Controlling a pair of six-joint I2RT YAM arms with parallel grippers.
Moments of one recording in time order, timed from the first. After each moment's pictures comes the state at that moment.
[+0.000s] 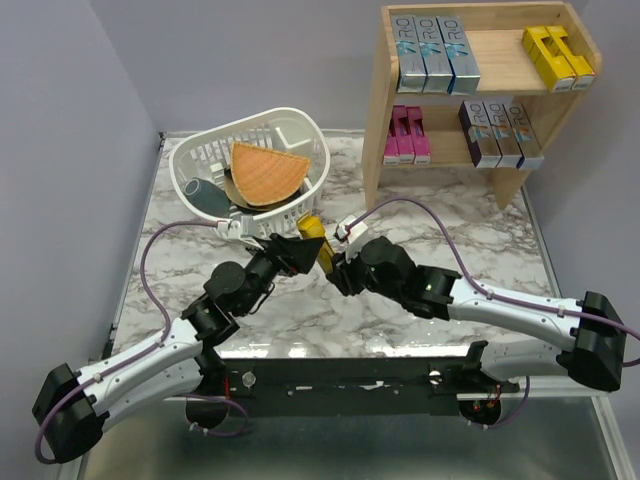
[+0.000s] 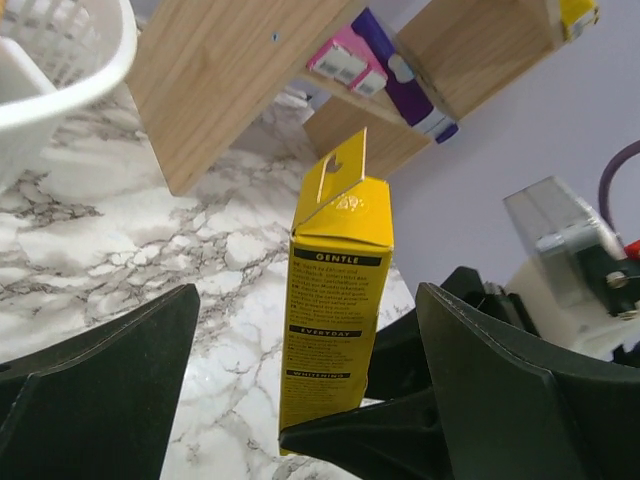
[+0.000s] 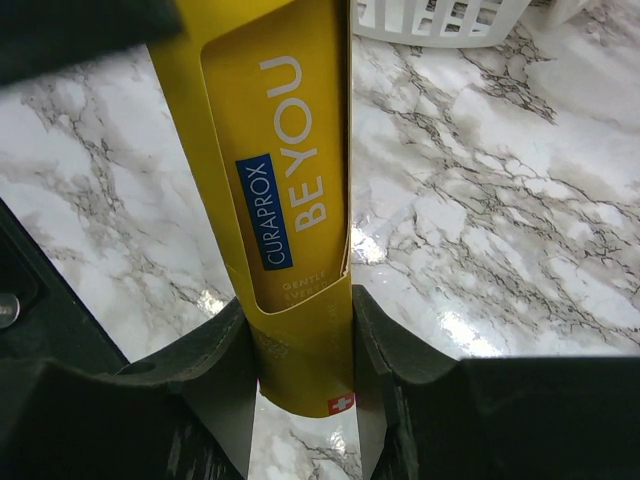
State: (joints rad) left arm -0.83 0.70 0.39 0.42 -0.26 -0.77; right arm 1.09 1.22 0.84 -0.11 0.21 0.21
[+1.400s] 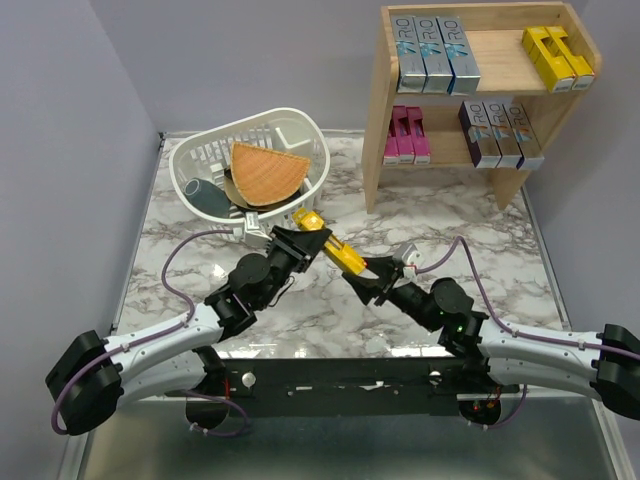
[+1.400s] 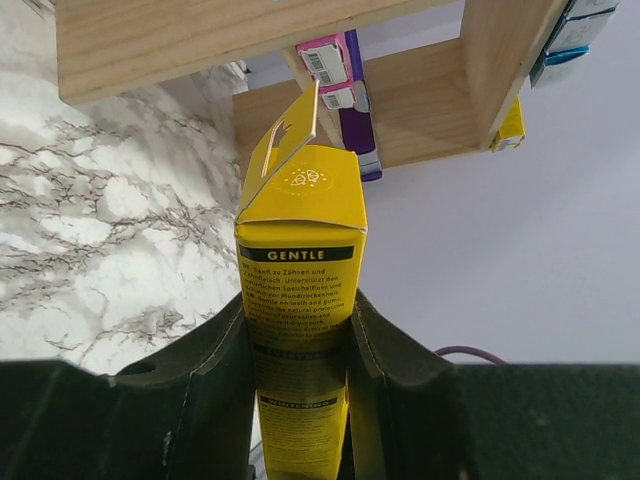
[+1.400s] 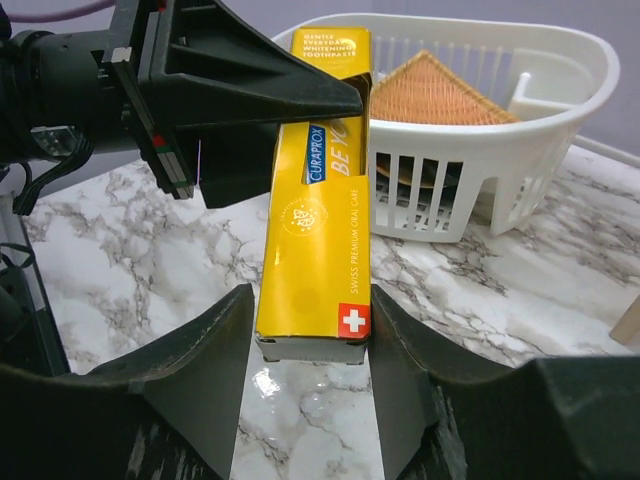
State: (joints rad) left arm -0.90 0.96 0.44 0.54 -0.35 -1.32; right arm 1.08 0.90 0.29 0.75 0.16 0.03
